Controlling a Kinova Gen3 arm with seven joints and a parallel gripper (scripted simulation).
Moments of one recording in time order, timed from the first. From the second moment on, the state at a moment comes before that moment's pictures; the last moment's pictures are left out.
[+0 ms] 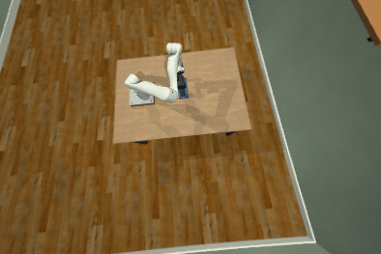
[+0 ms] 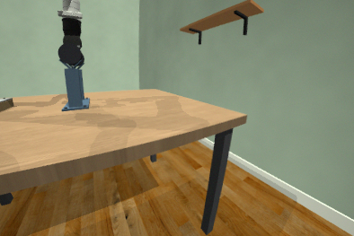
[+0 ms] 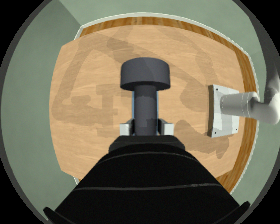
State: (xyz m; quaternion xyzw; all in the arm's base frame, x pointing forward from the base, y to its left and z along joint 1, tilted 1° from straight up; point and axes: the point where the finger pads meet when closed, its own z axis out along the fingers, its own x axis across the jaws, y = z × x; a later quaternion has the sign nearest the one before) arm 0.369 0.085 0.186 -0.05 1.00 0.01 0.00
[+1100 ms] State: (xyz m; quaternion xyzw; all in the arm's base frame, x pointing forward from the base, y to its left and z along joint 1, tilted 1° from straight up) arm 0.370 0.085 0.186 -0.05 1.00 0.01 0.00
